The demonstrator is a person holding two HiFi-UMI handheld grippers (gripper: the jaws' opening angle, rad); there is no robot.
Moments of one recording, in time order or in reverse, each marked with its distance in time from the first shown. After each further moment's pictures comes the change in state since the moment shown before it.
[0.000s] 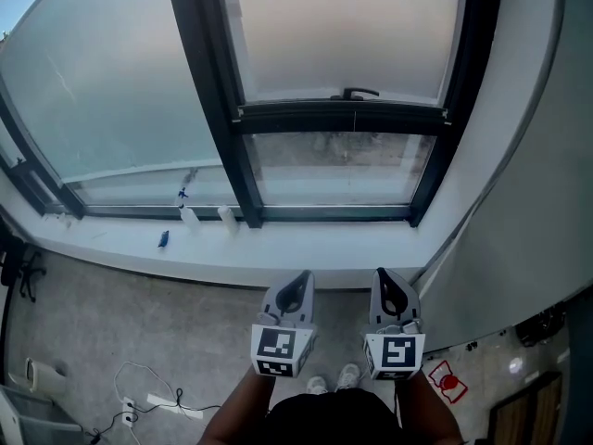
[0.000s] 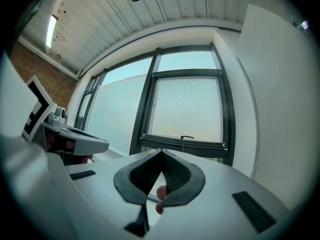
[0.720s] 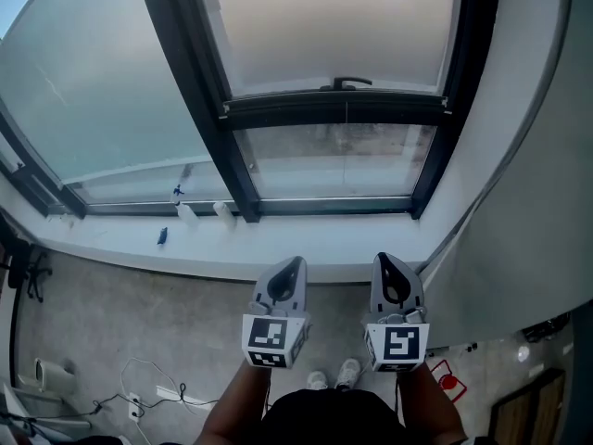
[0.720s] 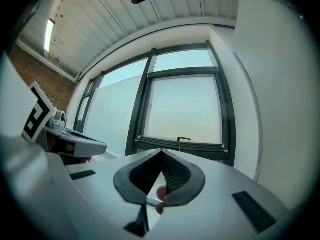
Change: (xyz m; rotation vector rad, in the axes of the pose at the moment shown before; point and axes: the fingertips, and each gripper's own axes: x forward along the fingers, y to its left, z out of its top) left arm 0.051 0.000 0.010 0.015 0.013 0.040; right arm 0.033 -0.047 0.000 0.036 -0.019 0.010
